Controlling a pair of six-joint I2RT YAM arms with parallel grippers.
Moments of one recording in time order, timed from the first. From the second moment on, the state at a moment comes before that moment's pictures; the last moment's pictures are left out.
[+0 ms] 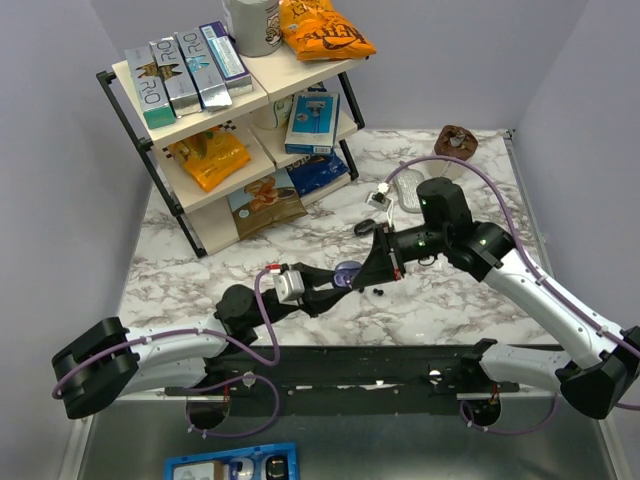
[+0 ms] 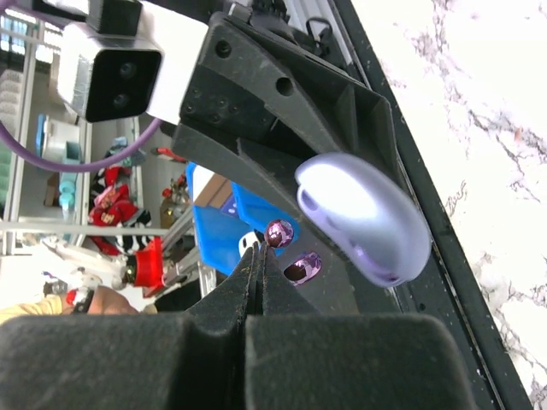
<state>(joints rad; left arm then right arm) -1.02 1.03 0.23 1.15 0.28 -0.06 0.67 1.14 1.12 -0.56 -0.95 0.48</state>
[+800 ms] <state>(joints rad) -1.10 0.64 0.09 0.99 -0.44 0.05 0.43 1.04 0.70 -0.10 -0.44 1.16</state>
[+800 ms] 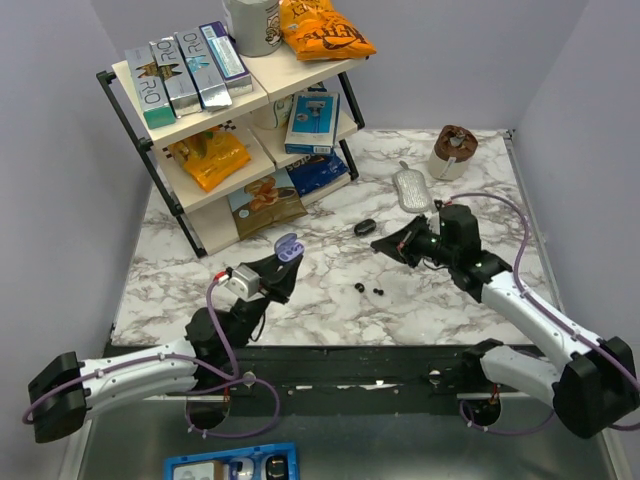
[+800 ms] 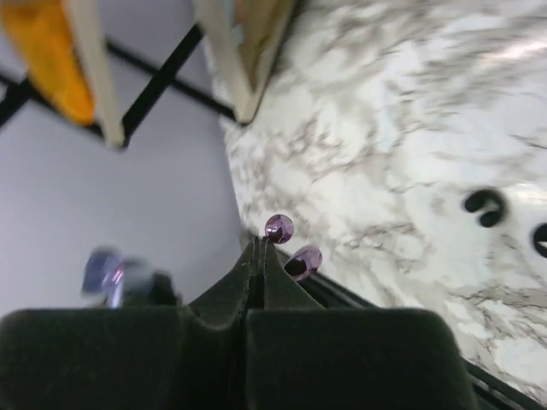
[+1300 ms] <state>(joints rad) -1.18 0.52 0.09 0.88 -0.62 0.10 0.43 1.33 0.53 0.08 0.02 1.65</state>
